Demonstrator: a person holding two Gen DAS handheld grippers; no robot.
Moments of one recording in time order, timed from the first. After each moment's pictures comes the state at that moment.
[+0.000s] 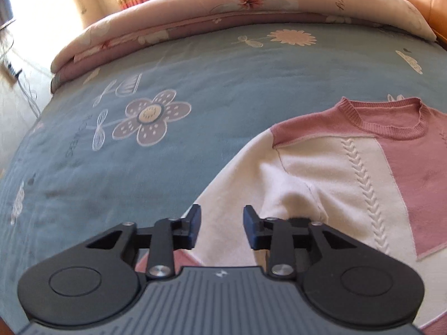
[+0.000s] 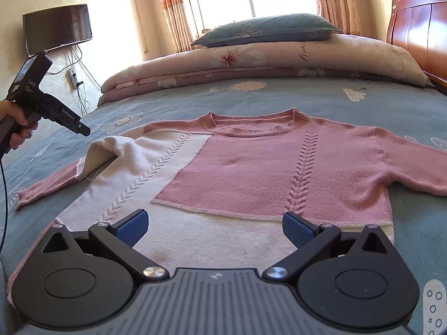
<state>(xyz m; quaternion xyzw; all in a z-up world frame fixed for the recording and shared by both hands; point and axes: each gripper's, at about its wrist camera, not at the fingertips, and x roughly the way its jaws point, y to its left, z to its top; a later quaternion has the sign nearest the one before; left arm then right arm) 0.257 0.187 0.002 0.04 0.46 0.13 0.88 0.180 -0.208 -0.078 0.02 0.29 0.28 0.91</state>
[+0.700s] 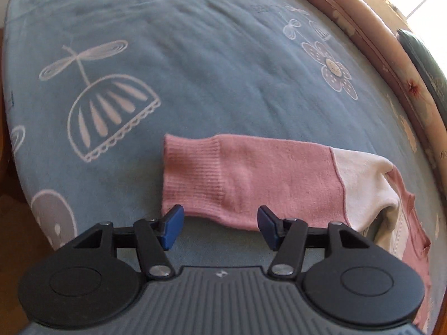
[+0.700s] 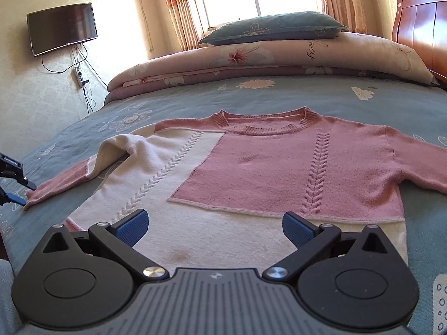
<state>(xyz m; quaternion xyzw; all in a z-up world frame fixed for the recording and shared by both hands) 0.053 0.342 -0.064 -0.40 0.41 0.29 0.77 0.173 -0.198 -0.075 0.03 0.29 0.29 0.91</state>
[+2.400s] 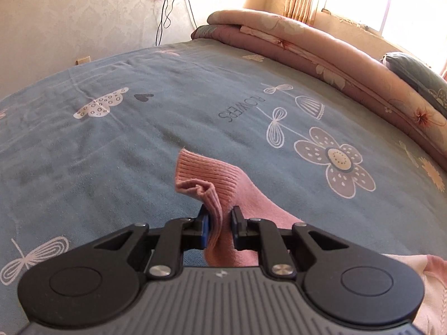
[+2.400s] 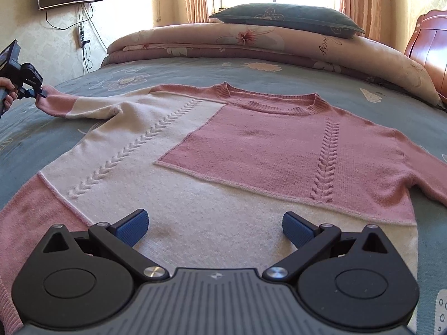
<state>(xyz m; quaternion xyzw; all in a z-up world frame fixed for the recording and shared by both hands) 0.197 0.424 -0.041 -0.22 0.32 0.34 0.86 0.179 -0.171 -0.108 -0.07 0.31 0.28 0.91</state>
